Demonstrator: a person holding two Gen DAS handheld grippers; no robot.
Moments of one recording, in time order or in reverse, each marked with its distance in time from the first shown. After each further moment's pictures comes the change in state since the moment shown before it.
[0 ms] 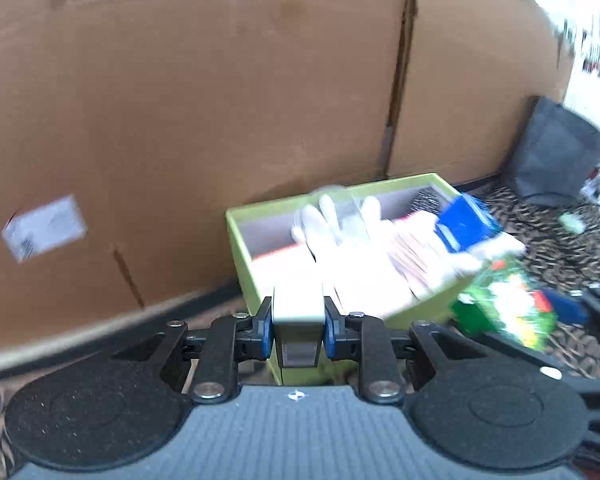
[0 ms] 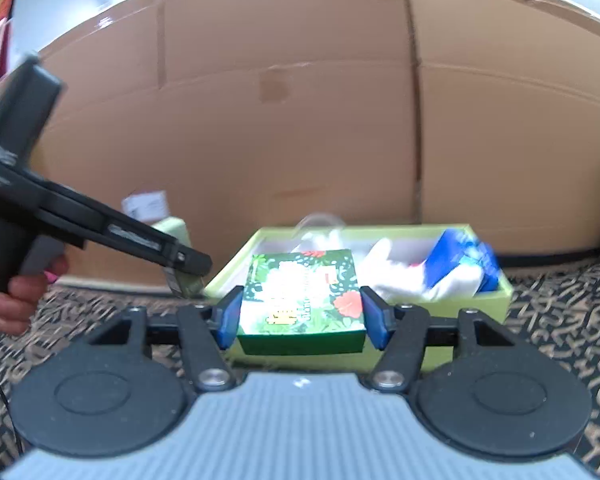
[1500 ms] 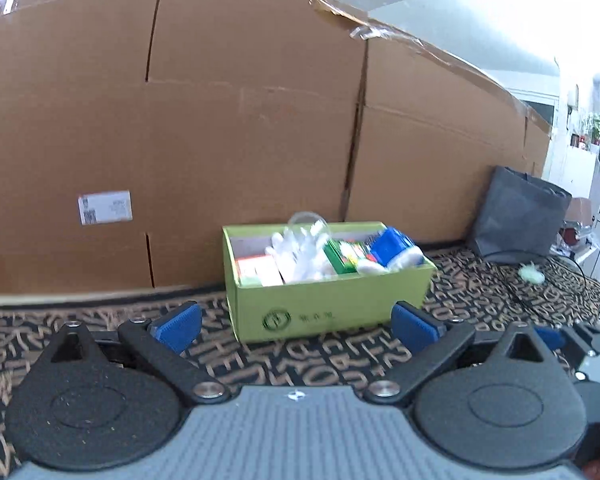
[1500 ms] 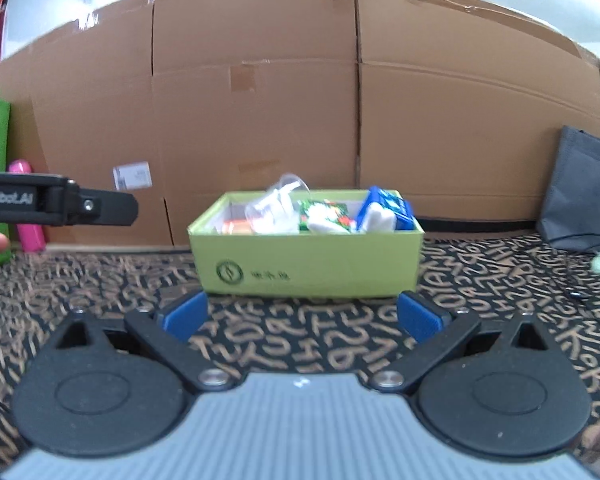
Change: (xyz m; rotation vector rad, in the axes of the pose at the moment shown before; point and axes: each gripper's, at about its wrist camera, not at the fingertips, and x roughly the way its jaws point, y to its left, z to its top) left arm -0.134 -0.069 -0.117 -0.122 -0.300 0.034; right arm -0.117 0.002 -0.043 -0.025 0.055 -0.131
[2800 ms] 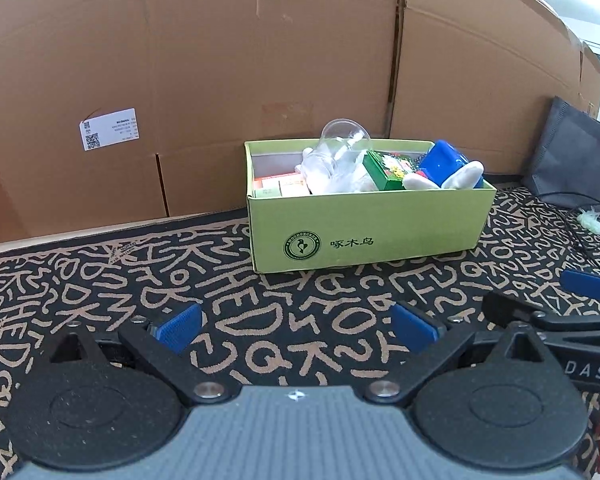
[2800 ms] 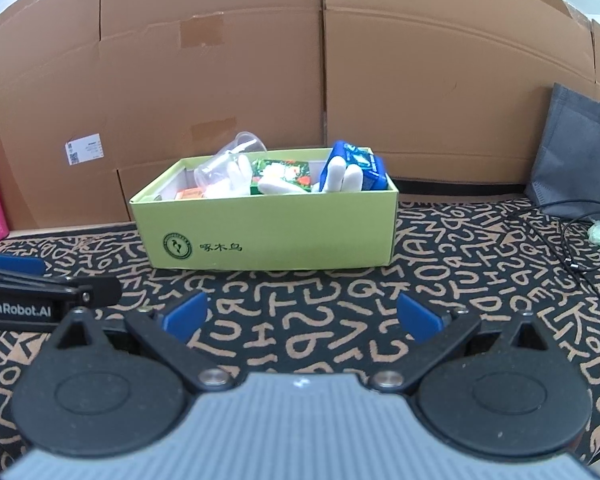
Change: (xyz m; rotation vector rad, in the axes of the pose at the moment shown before) left arm 0.070 -0.010 -0.033 0.006 0.191 0.157; right arm 0.060 -0.028 -0.010 0.060 0.097 -0.051
